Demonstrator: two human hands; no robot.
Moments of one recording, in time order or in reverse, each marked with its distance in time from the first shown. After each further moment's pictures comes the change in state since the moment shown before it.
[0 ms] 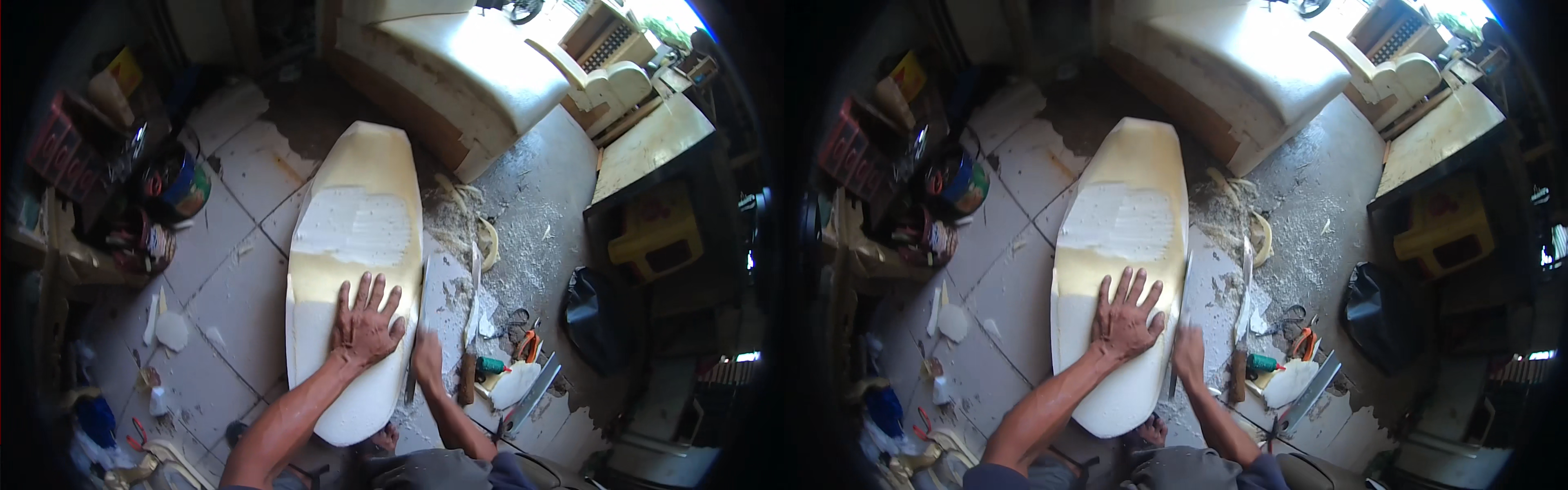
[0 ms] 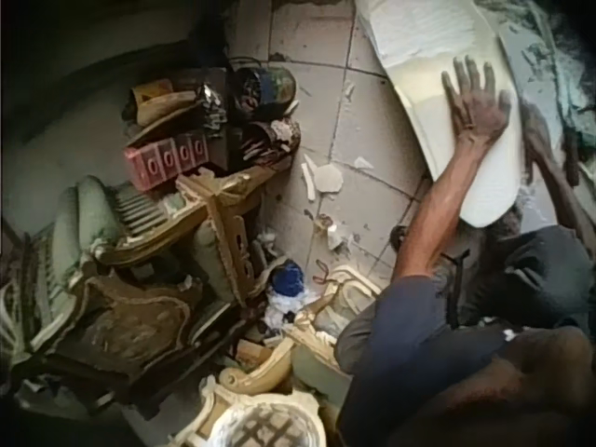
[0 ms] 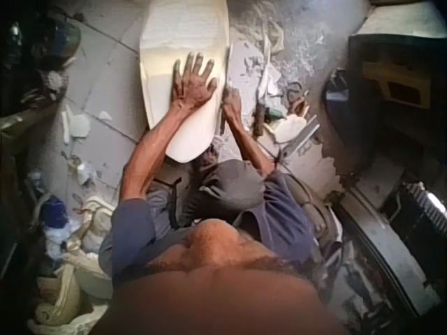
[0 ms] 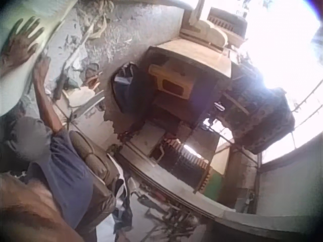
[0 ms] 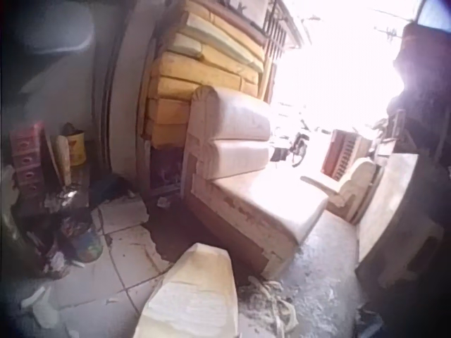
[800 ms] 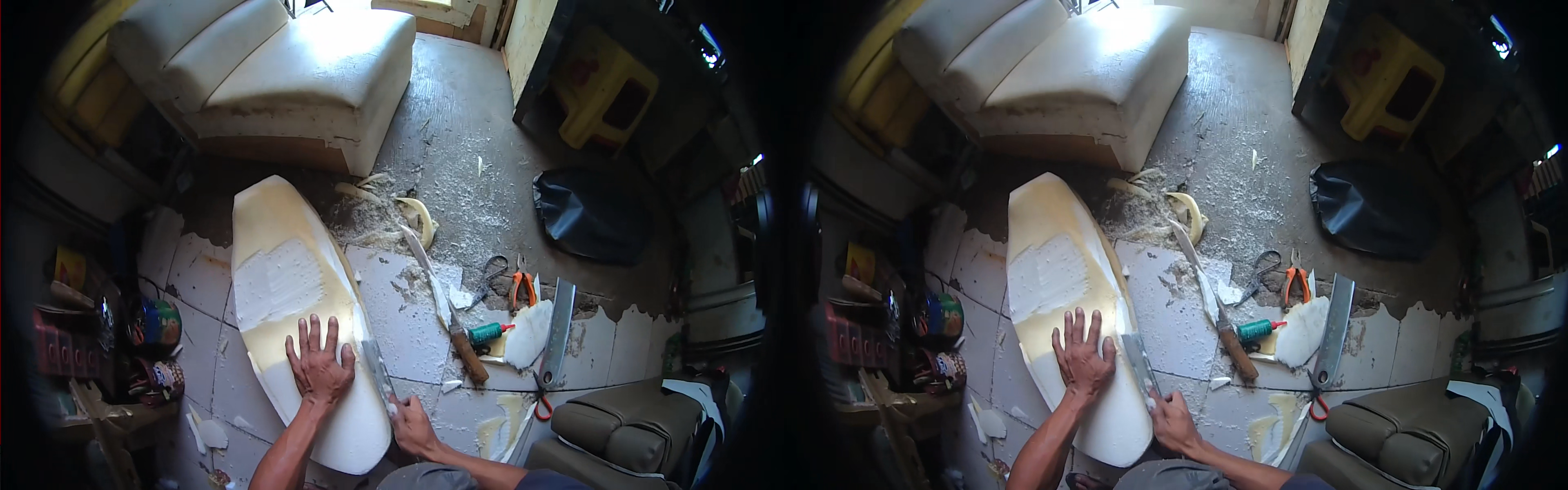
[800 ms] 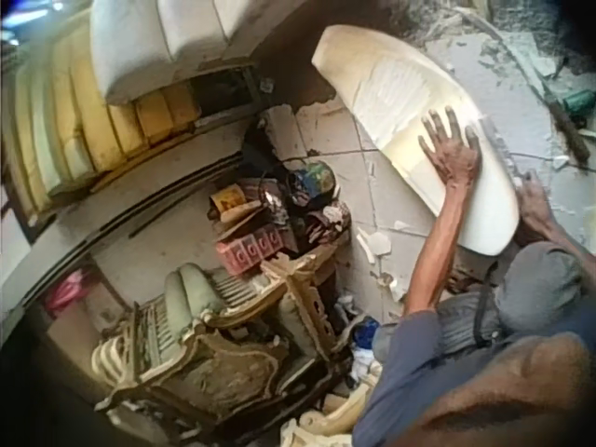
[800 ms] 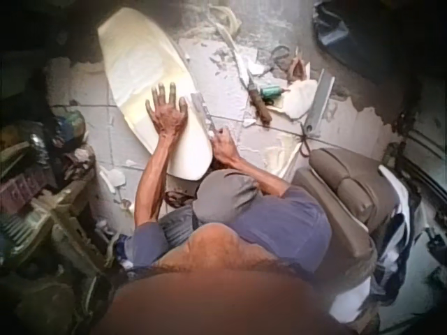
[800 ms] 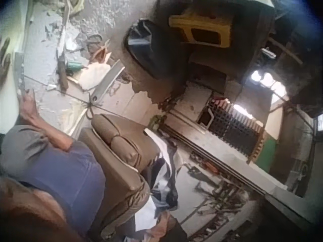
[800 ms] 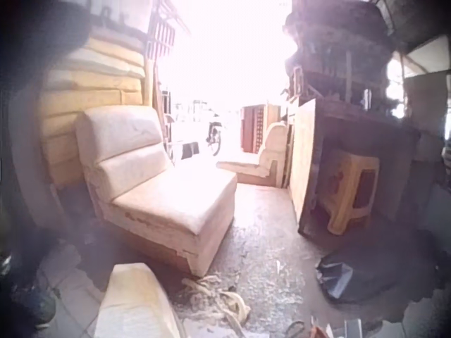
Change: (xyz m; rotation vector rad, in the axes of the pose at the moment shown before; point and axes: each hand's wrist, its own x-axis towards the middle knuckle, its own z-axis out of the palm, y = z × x) left_hand 0.005 0.008 -0.002 0.197 -0.064 0.065; right_hand -0.076 0.012 0.019 0.392 0.111 -0.244
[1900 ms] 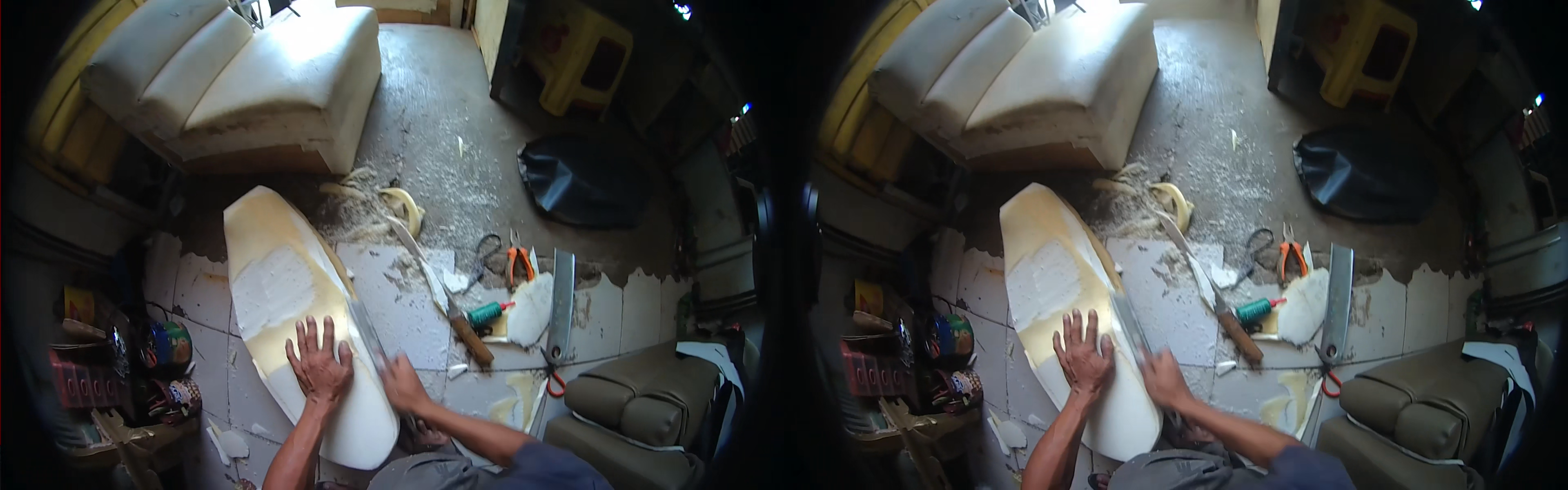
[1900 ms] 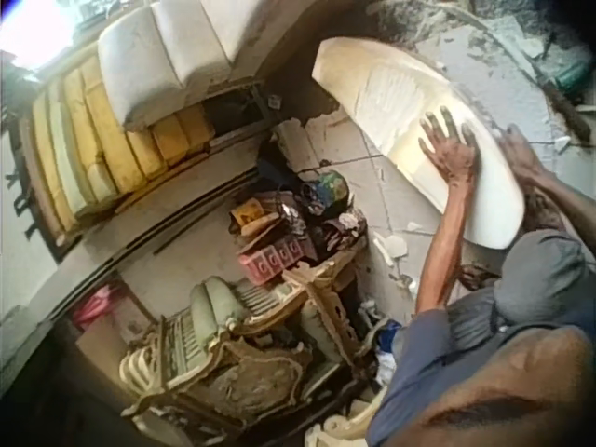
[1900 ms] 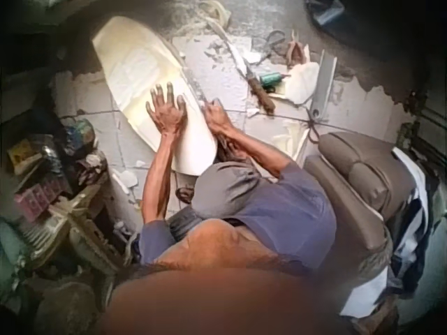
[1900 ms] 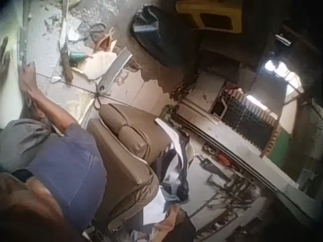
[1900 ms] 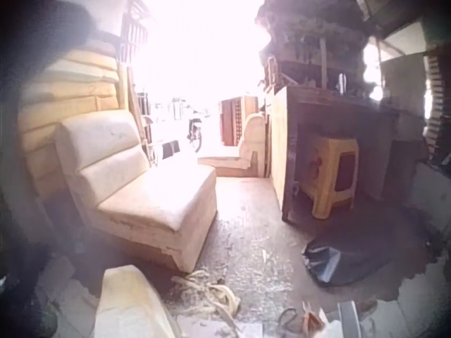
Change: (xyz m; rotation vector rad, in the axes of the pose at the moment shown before) left_hand 0.004 0.004 -0.007 0.046 -0.118 -0.035; right_hand 0.028 0.004 0.011 -0.069 0.012 0.073
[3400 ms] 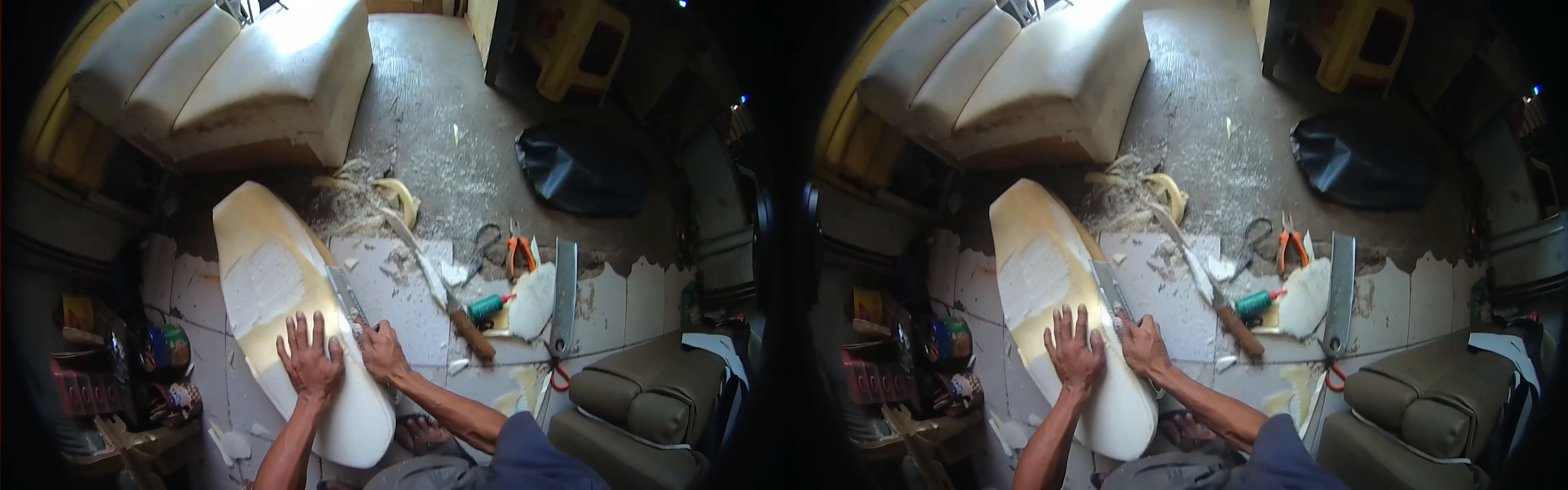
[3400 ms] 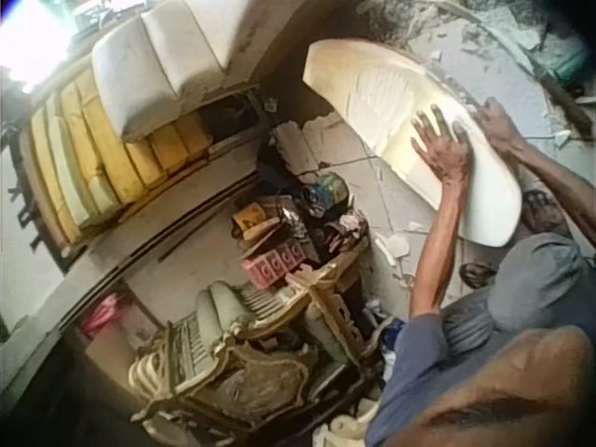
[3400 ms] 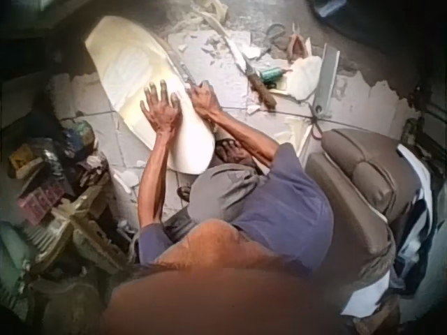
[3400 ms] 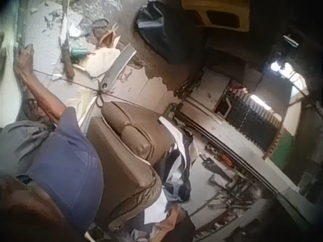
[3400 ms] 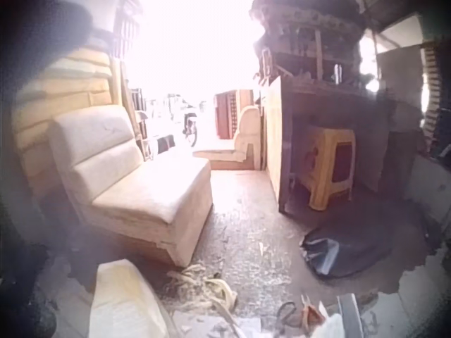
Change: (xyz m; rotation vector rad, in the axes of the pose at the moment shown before) left_hand 0.001 -0.006 0.001 0.006 0.032 0.017; right_hand 0.032 -0.013 0.006 0.072 0.110 -0.031
